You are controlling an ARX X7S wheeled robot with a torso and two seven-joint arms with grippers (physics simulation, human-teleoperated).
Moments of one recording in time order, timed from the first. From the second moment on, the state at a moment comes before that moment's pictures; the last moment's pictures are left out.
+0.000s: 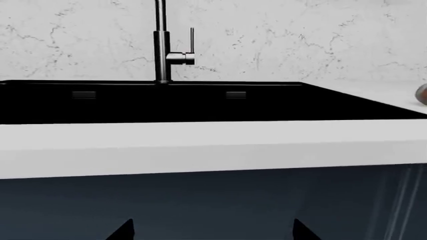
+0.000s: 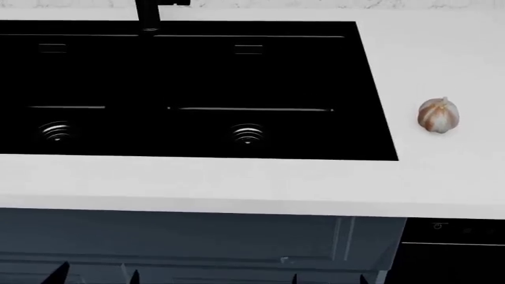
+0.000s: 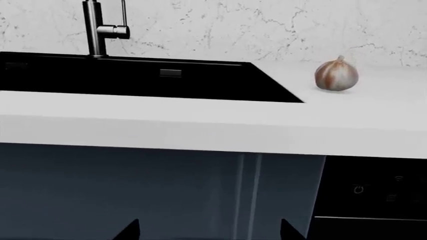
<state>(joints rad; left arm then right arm) 0.02 -0.12 0.14 0.02 -0.13 0.09 -0.03 0.01 0.10 -0.13 0.02 0.06 -0.02 0.13</state>
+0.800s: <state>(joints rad) -0.02 -0.20 0.10 0.53 -0.19 -0.25 -0.18 0.02 0.19 -0.15 -0.50 0.04 0.30 0.21</state>
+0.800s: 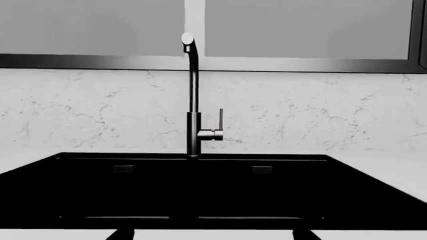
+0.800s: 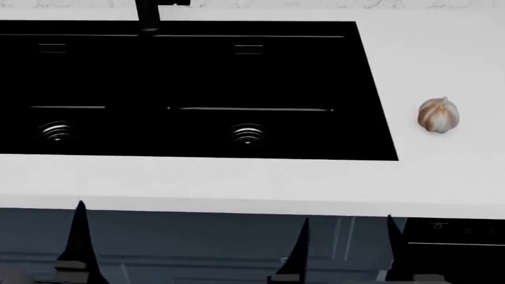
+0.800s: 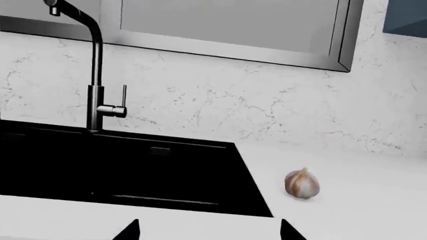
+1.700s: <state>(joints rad) -0.06 -0.29 -0.10 0.78 -0.35 -0.41 -0.28 0.04 0.27 0.04 -0.83 0.08 0.54 0.28</state>
